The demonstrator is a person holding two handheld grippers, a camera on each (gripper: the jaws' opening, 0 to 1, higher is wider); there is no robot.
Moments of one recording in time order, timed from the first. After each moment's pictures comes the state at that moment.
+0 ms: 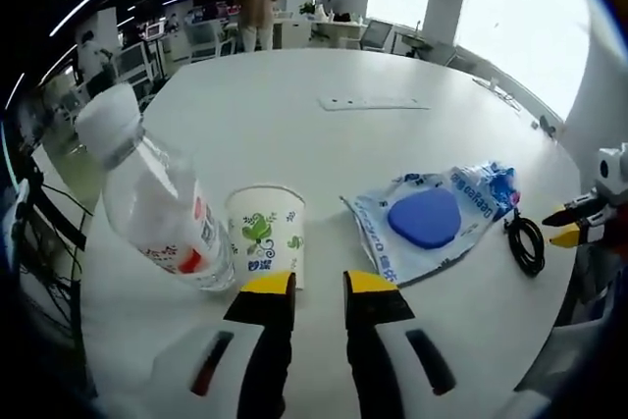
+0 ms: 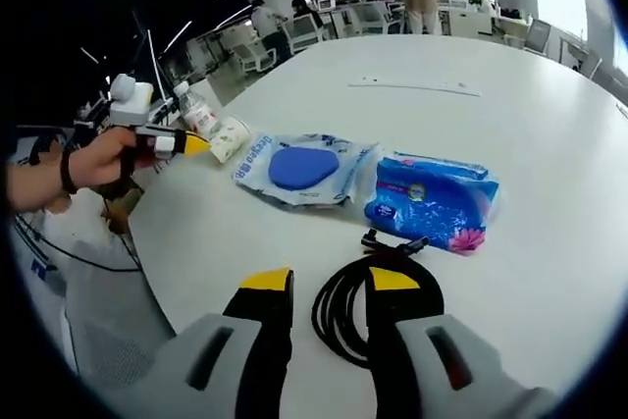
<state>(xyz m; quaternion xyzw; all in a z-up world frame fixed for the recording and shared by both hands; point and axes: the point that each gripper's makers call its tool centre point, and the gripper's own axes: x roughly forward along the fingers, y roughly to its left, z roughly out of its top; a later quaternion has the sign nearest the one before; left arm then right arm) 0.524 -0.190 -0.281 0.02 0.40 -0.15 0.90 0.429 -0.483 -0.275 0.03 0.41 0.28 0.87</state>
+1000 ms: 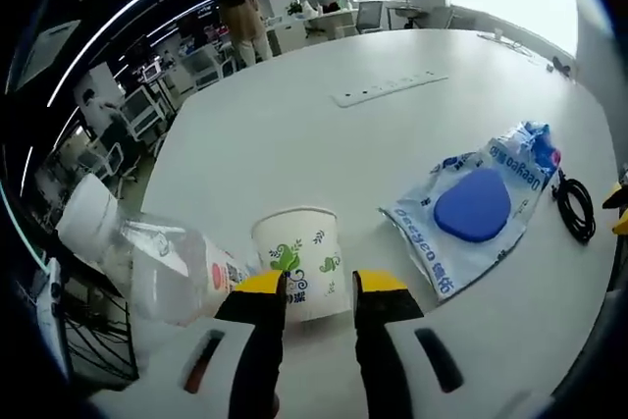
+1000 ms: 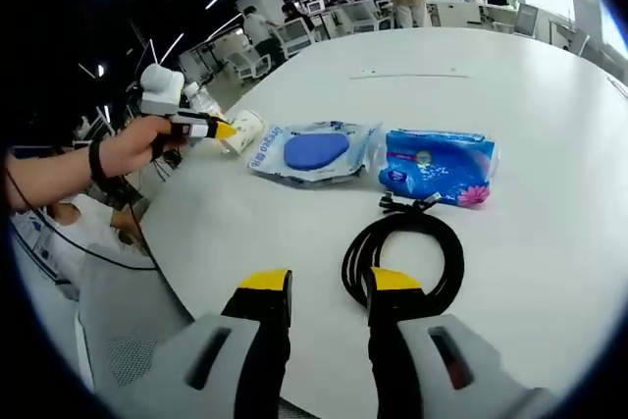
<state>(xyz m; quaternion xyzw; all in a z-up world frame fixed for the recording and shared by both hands) 0.559 -0.172 -0.285 0.15 0.39 -0.12 0.90 0.389 -0.475 -0.276 0.06 0.42 0.27 0.87</state>
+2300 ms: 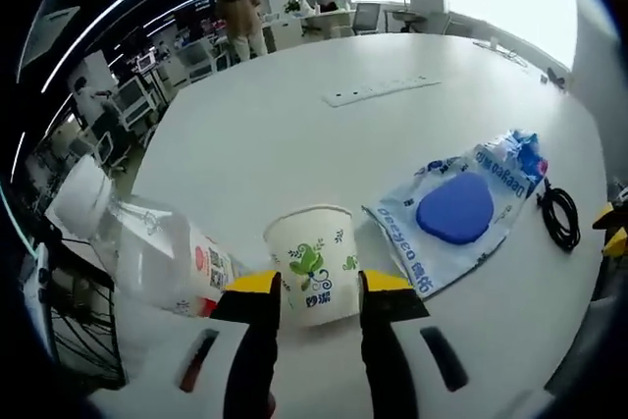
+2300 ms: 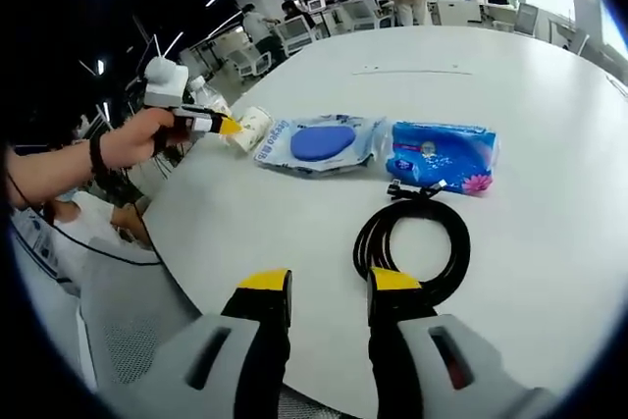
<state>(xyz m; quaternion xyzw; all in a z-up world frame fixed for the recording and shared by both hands) 0.552 -0.183 -0.283 0.10 0.40 -0.13 0.90 0.372 -0.476 -0.275 0.06 0.42 0.27 0.87</state>
